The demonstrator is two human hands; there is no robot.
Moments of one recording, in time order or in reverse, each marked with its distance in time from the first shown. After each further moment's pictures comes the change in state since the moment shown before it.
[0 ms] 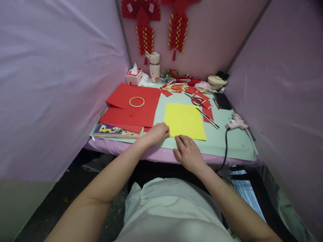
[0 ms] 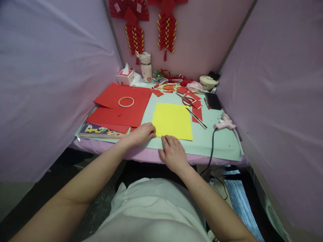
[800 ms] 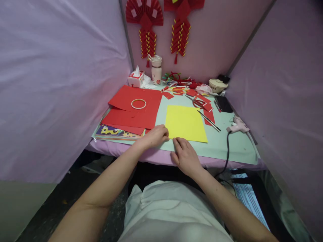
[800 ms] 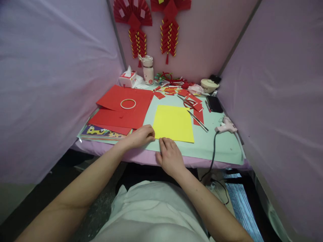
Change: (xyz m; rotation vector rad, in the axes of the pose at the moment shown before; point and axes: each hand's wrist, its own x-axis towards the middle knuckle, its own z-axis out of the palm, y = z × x) left_hand -0.011 -0.010 -0.005 -0.090 0.024 0.022; right_hand 0.005 -0.017 0.006 0.039 0.008 0.003
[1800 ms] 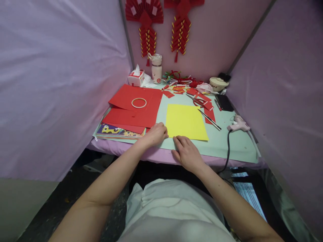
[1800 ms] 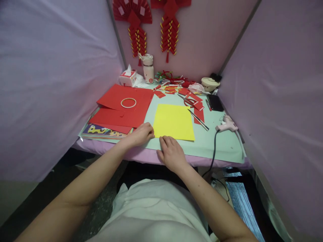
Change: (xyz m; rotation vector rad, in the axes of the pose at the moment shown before) left_hand 0.001 0.001 0.004 0.075 0.012 -0.104; right_hand 0.006 0.007 -0.008 -0.041 -0.060 -0.068
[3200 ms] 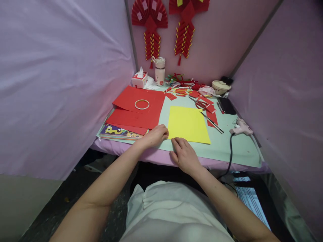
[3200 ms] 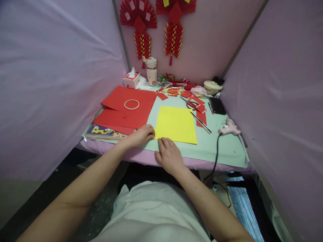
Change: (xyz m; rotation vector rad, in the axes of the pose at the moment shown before) left_hand -0.005 -0.018 -0.001 -0.088 0.031 0.102; right_hand 0.008 -0.013 0.011 0.065 0.061 -0.004
